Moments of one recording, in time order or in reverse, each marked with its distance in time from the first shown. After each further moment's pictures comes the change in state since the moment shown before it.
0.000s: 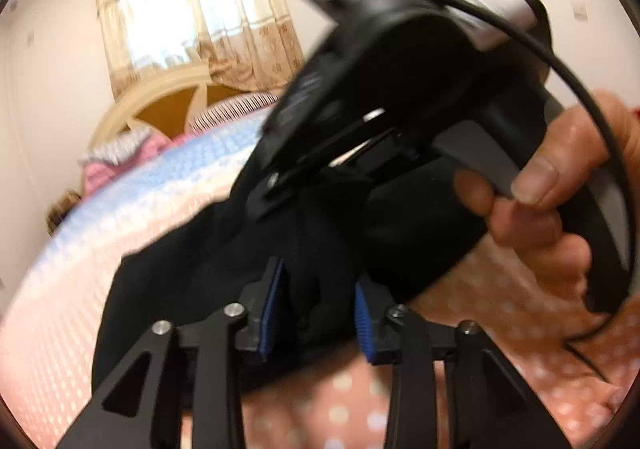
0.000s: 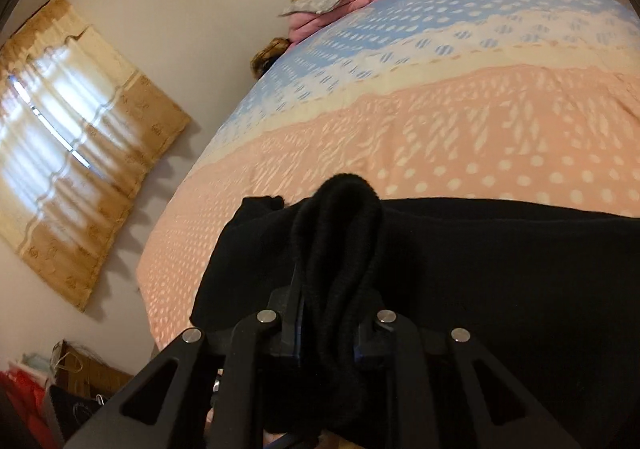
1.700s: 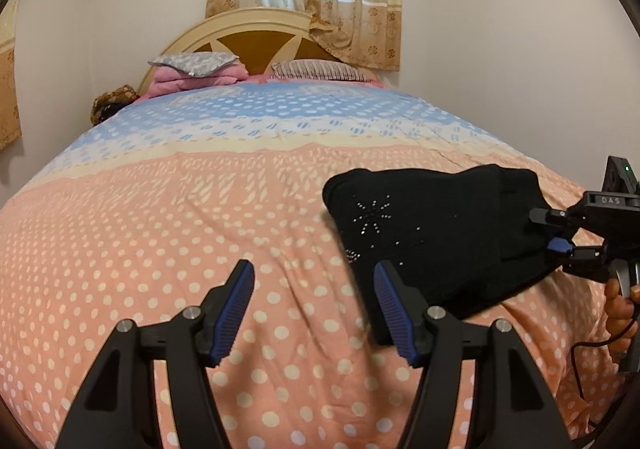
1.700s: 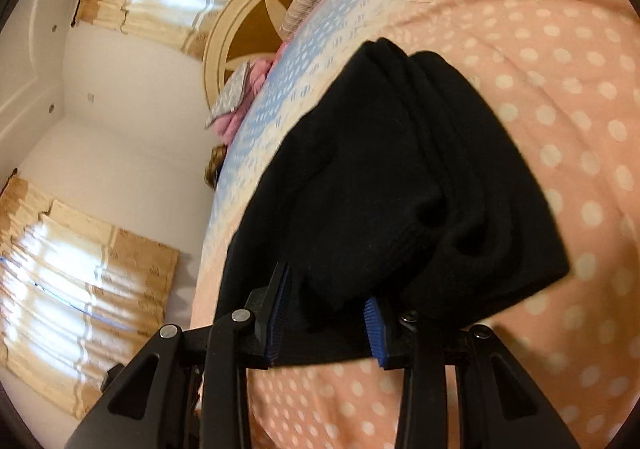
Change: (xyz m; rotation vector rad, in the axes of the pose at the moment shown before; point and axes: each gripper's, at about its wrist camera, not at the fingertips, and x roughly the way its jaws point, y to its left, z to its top) left arm -0.030 0.116 -0.025 -0.368 0.073 0.119; right arm -0.078 -0.068 -0.079 0.517 -0.289 -0.013
